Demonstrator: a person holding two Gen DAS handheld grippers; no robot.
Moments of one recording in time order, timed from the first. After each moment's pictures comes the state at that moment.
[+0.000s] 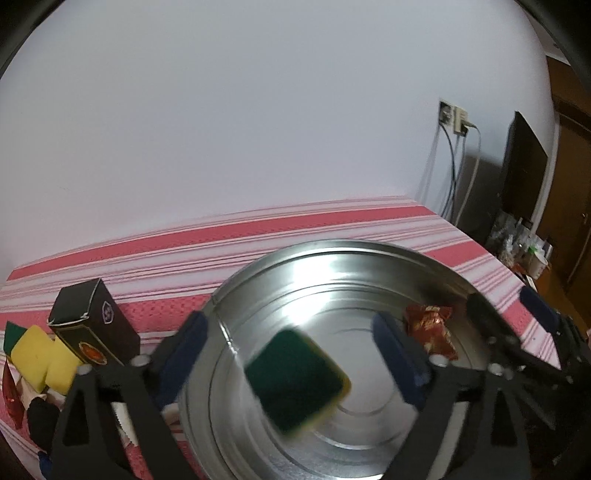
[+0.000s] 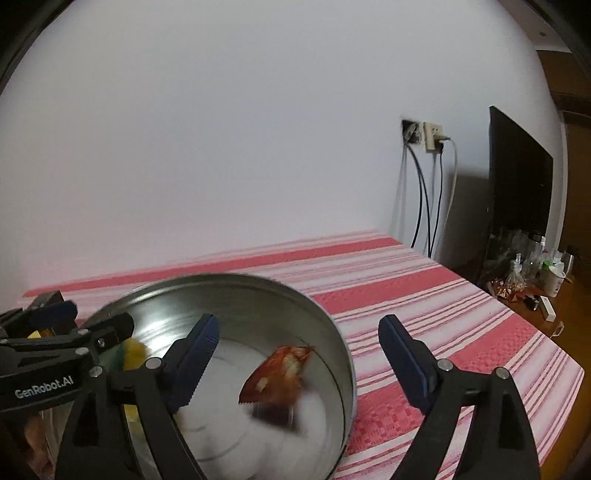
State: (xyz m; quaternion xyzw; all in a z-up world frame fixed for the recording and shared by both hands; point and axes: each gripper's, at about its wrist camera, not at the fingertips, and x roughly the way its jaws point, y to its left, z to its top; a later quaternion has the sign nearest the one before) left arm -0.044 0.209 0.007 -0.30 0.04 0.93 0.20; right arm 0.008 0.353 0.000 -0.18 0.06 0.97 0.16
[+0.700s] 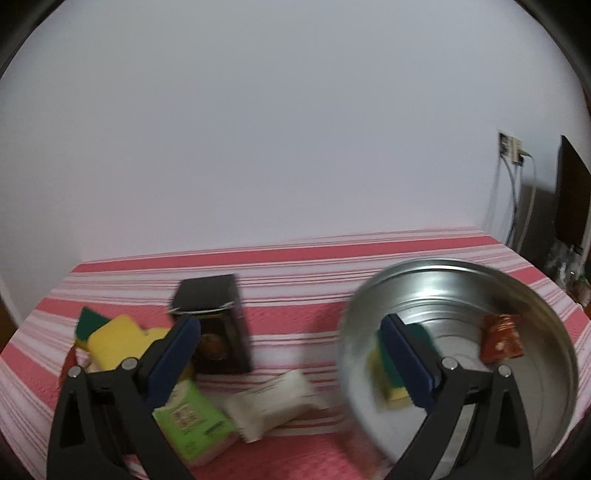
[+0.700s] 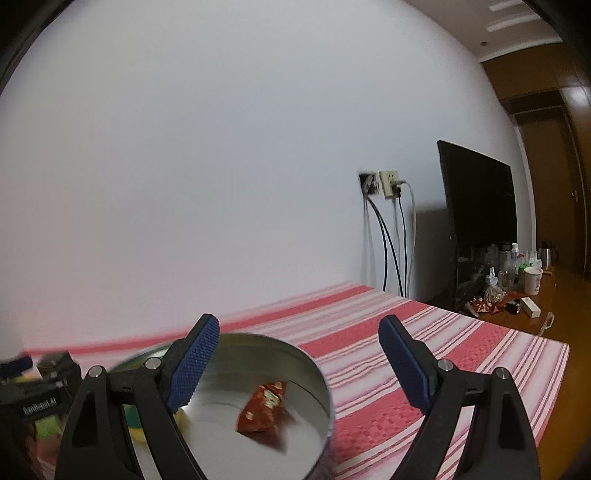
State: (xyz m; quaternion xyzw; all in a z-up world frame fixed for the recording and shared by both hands) left arm -0.033 0.130 0.003 -0.22 0.04 0.97 0.07; right arm 0.051 0.338 0.017 -0.04 0.10 0.97 0.21
